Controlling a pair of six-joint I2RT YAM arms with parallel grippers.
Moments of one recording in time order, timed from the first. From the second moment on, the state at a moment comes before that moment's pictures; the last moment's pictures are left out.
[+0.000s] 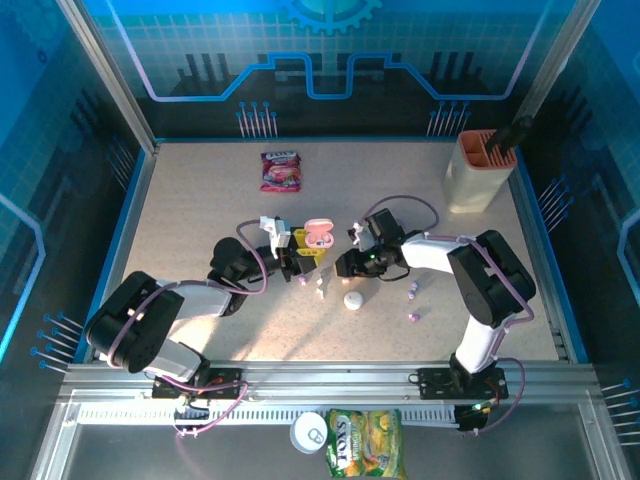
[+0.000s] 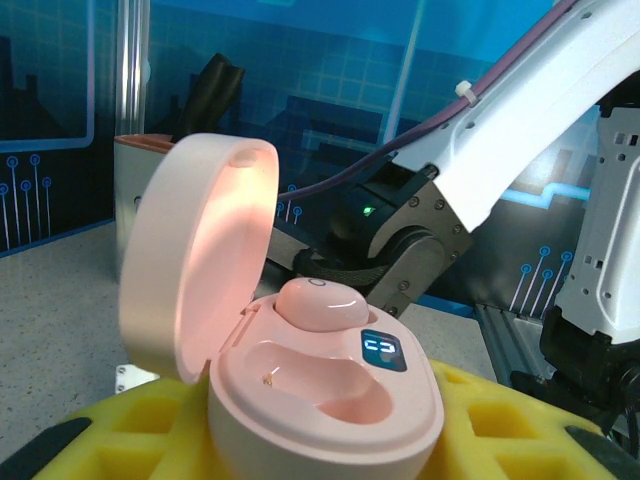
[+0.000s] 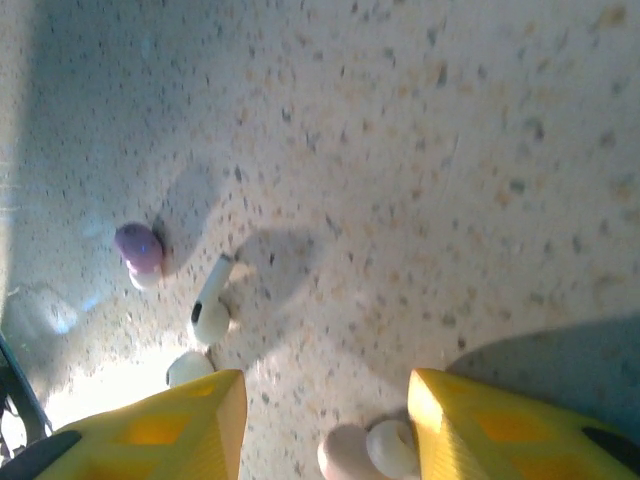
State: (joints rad) left arm -0.47 1.47 0.41 1.28 0.78 -0.33; right arm 0.50 1.77 0.88 -0.20 -0.55 0.41
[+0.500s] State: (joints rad) left arm -0.43 1.47 0.41 1.28 0.76 -0.34; right arm 0.56 1.67 0.84 -0.27 -0.46 0.40
